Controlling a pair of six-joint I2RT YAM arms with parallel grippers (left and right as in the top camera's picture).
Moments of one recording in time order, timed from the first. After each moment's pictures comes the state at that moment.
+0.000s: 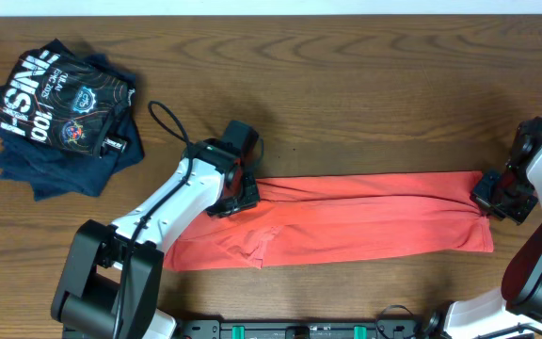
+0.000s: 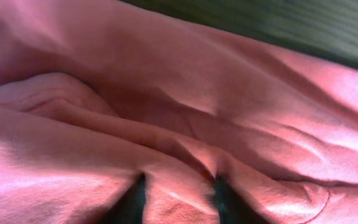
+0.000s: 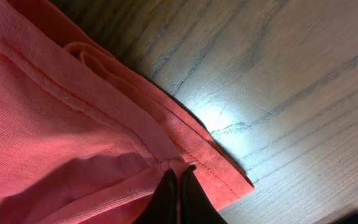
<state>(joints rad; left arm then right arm) -0.45 1.66 1.00 -0.83 0.10 -0.73 -0.44 1.74 1.08 -0.98 0.13 0.33</state>
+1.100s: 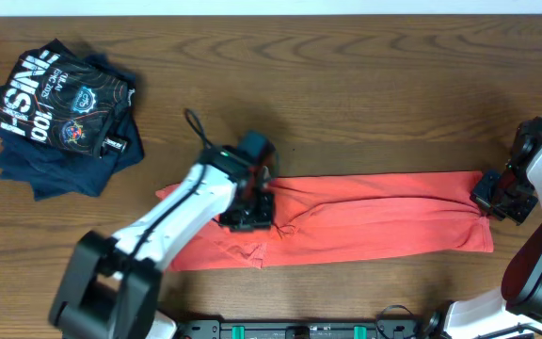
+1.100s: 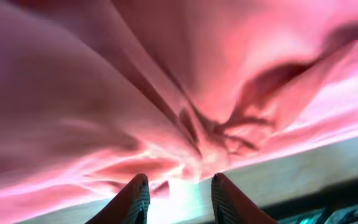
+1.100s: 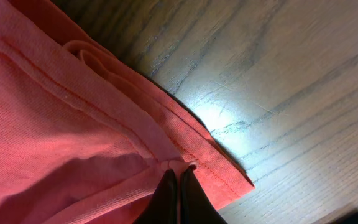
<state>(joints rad) -0.52 1.60 1.05 -0.97 0.30 -0.51 -0.44 1.74 1.08 -0.98 0.13 0.33</state>
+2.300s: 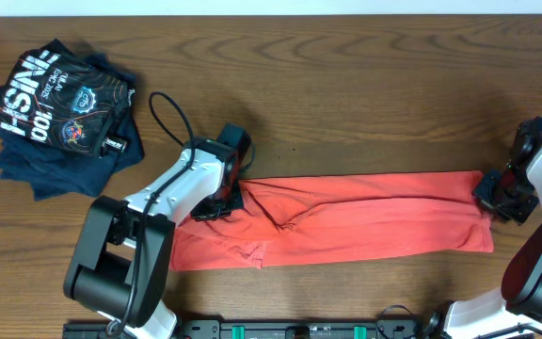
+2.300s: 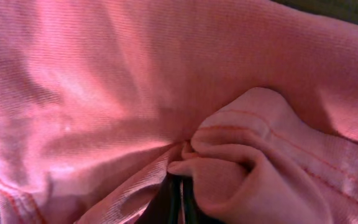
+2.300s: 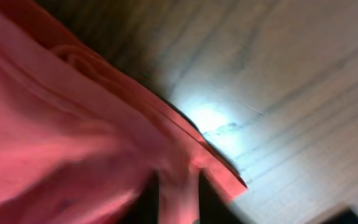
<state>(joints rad) -0.39 1.77 1.02 -0.95 -0.09 -0.64 -0.44 1.74 1.08 -0.98 0.16 0.34</state>
